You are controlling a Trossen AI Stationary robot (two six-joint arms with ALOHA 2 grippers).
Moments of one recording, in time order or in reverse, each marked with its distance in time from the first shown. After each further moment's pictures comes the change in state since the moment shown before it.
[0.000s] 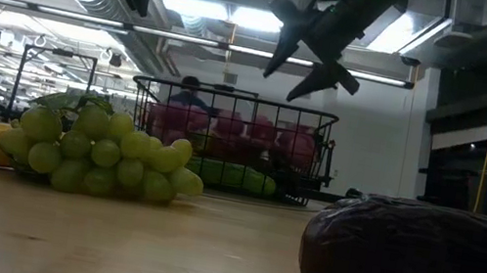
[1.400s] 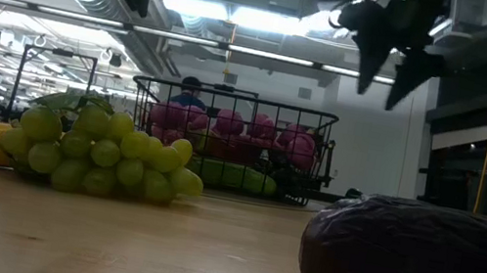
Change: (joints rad) left arm 0.000 0.000 0.000 -0.007 0.015 0.002; right arm 0.067 -0.177 0.002 -0.647 -0.090 0.123
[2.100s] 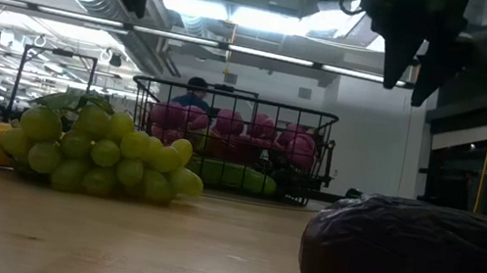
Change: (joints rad) left arm 0.000 0.000 0.000 -0.028 0.000 -0.022; right arm 0.183 0.000 0.000 -0.077 -0.010 0.113
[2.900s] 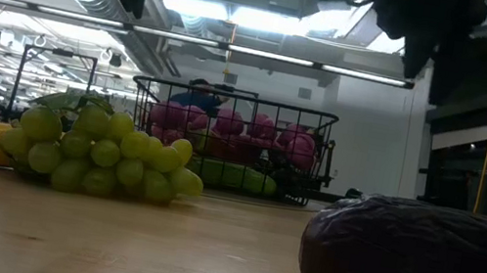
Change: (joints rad) left arm 0.000 0.000 0.000 -0.021 0.000 -0.024; right arm 0.082 0.001 -0.023 0.055 -0.166 0.001
